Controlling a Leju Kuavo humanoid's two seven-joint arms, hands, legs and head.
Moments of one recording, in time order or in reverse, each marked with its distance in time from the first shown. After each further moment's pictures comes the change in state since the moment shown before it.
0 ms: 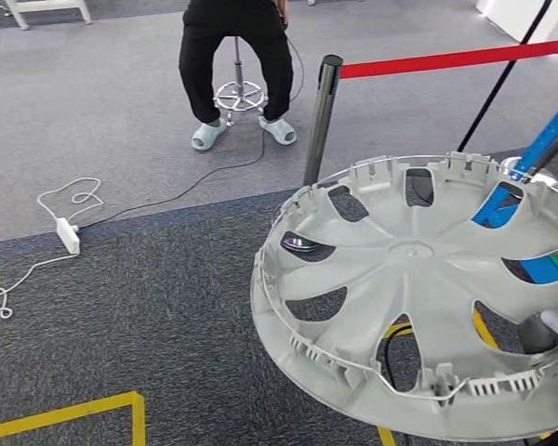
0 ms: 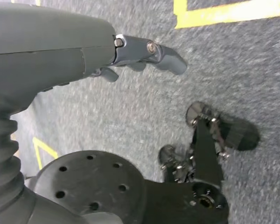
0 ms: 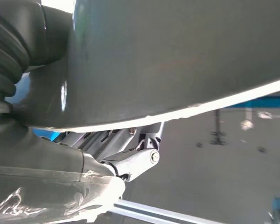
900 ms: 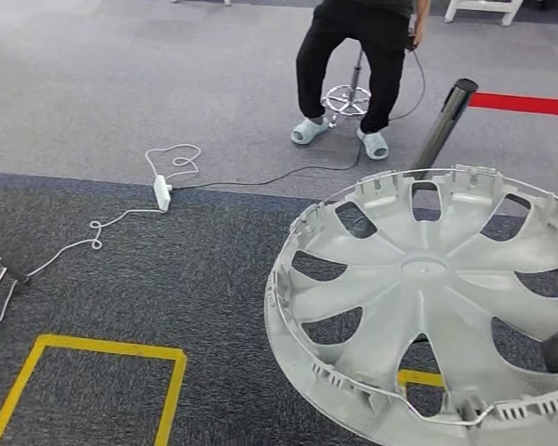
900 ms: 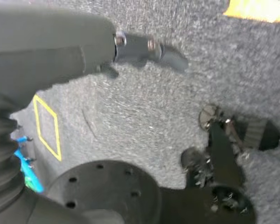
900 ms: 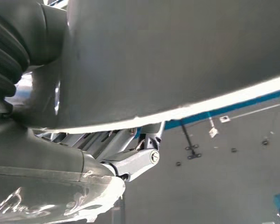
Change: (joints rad) left arm 0.009 0.018 -0.005 0.000 -0.065 -0.057 0.033; right arm 0.084 0.030 -0.100 -0.004 -0.122 0.000 -0.063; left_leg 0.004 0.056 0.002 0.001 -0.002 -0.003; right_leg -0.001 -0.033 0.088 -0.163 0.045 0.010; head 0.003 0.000
